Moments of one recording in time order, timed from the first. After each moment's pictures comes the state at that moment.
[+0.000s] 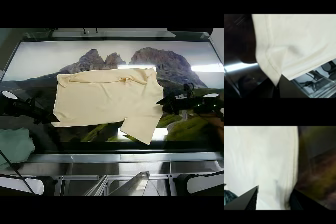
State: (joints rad) left arm 0.37 -1.69 1.10 1.01 -1.36 -1.12; right arm -0.33 -1.73 1.02 -0.54 1.12 1.07
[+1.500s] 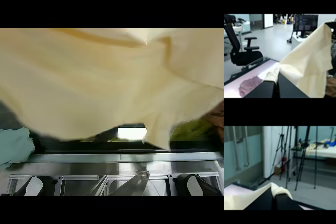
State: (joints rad) left arm 0.86 -0.90 1.80 -0.25 -1.64 -0.95; right arm -0.58 -0.74 1.69 -0.37 1.12 0.97
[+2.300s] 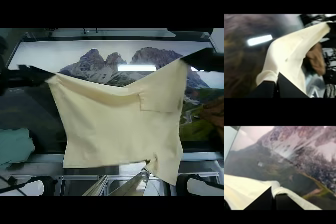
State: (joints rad) left arm 0.34 -1.45 1.21 0.35 -1.41 -0.85; right arm -0.34 -1.44 1.33 -0.41 1.21 0.92
